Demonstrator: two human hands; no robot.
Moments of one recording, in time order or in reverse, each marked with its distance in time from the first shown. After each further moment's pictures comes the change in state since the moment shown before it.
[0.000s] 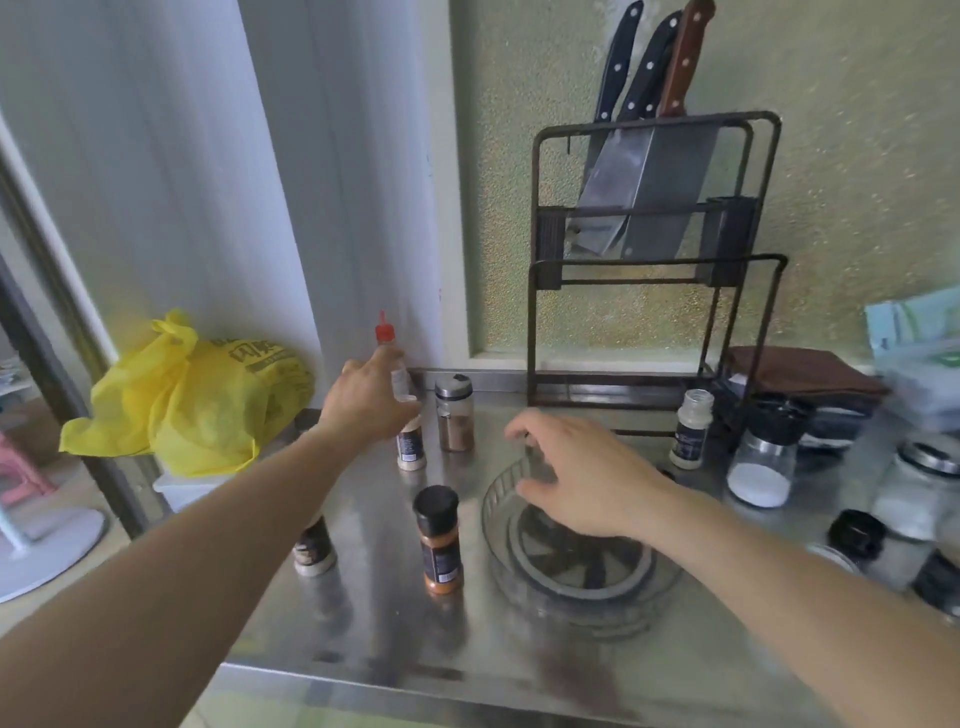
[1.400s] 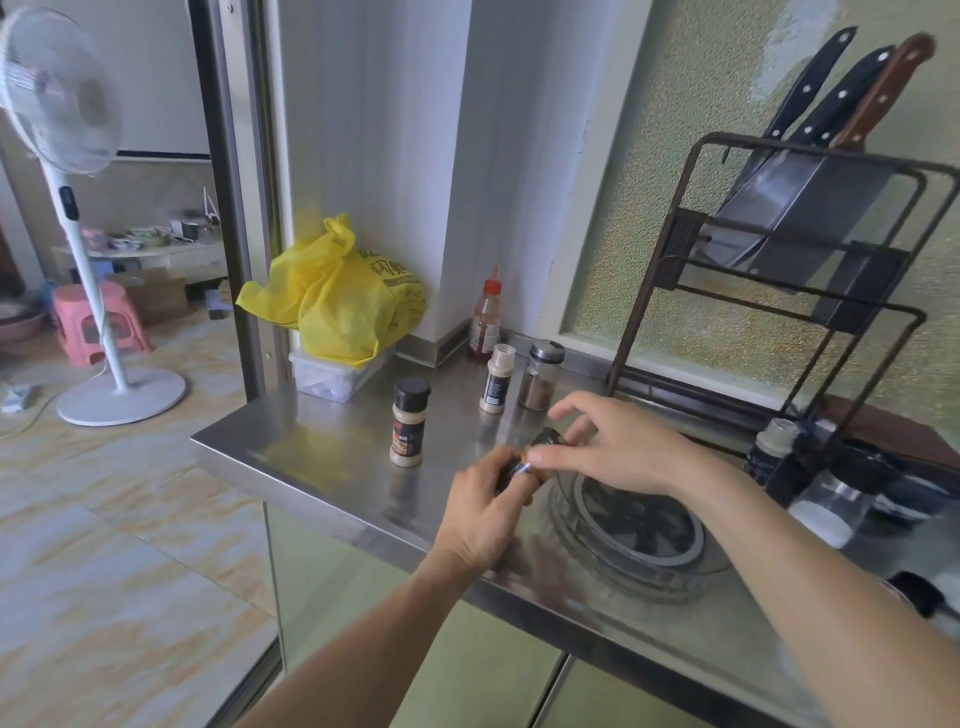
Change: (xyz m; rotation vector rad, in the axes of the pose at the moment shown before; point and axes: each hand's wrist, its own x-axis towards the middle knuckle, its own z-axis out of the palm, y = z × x) left_hand -0.168 -0.016 0.091 -0.936 0.087 0.028; right_hand 0.014 -0.039 0.017 0.119 -0.134 -0.033
